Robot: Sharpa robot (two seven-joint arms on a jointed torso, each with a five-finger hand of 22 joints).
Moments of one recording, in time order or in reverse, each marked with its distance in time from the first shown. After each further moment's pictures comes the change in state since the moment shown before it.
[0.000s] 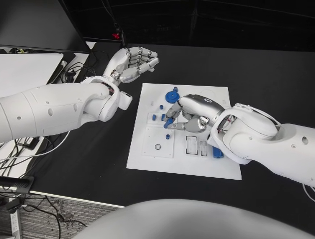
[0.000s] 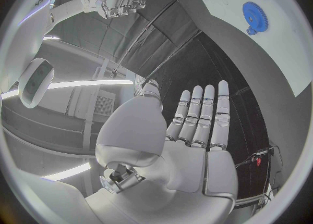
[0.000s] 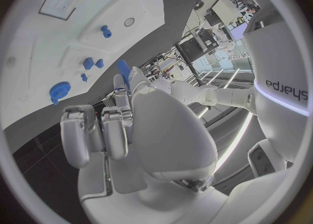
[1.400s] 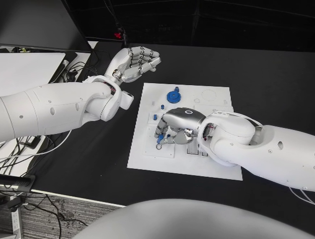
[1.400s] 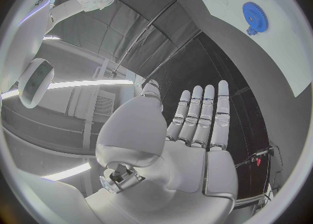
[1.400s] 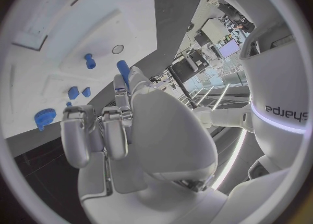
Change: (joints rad) left arm 0.000 0.001 0.000 0.000 0.000 0.000 0.000; left_hand 0.004 0.004 0.000 0.000 0.000 0.000 0.000 0.000 0.000 0.000 0.000 0.000 0.000 0.000 0.000 0.000 -0.001 0.000 0.004 -0.004 0.000 0.000; right arm -0.035 0.106 -0.002 -0.065 -0.111 0.186 0.022; right_hand 0.008 -0.004 0.002 0.004 0.004 0.002 -0.001 -0.003 0.000 0.000 0.000 -0.004 -0.001 0.000 0.000 0.000 0.000 0.000 0.000 0.000 0.000 0.000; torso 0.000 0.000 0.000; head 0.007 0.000
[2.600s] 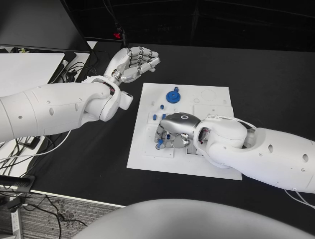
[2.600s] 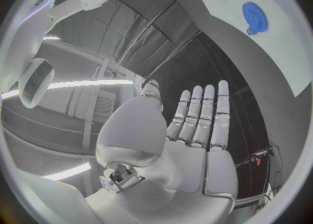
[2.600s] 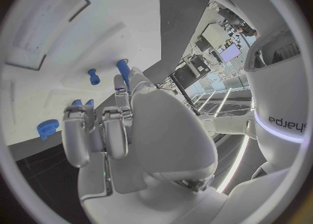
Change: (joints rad) left arm 0.000 -0.002 0.000 0.000 0.000 0.000 0.000; left_hand 0.000 0.000 0.000 0.000 0.000 0.000 0.000 0.000 0.000 0.000 0.000 0.000 0.000 0.000 0.000 0.004 -0.002 0.000 0.000 0.000 0.004 -0.001; right arm -0.031 0.032 0.000 -0.040 -0.048 0.041 -0.018; right_hand -0.002 0.001 0.002 -0.003 0.002 -0.002 -0.003 -0.004 0.000 0.000 0.000 0.000 -0.001 0.000 0.000 0.000 0.000 0.000 0.000 0.000 0.000 0.000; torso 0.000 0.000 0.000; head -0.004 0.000
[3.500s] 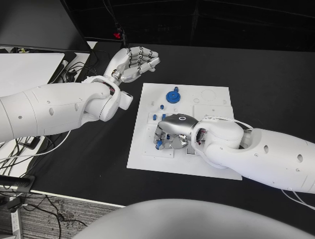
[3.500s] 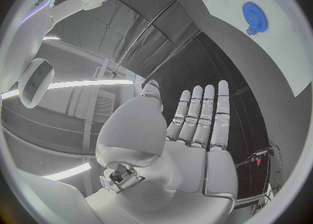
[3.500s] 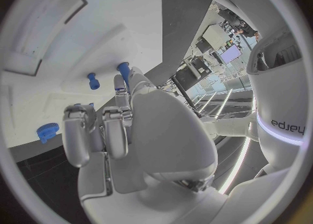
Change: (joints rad) left arm 0.000 0.001 0.000 0.000 0.000 0.000 0.000; left_hand 0.000 0.000 0.000 0.000 0.000 0.000 0.000 0.000 0.000 0.000 0.000 0.000 -0.001 0.000 0.000 0.000 0.000 0.000 0.000 0.000 0.000 0.000; right arm -0.009 0.019 0.000 -0.017 -0.011 0.016 -0.013; right_hand -0.001 -0.003 -0.001 0.001 -0.002 0.005 -0.002 -0.006 0.000 -0.004 0.003 0.000 0.000 0.000 0.000 0.000 0.000 0.000 0.000 0.000 0.000 0.000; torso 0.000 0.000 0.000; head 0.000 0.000
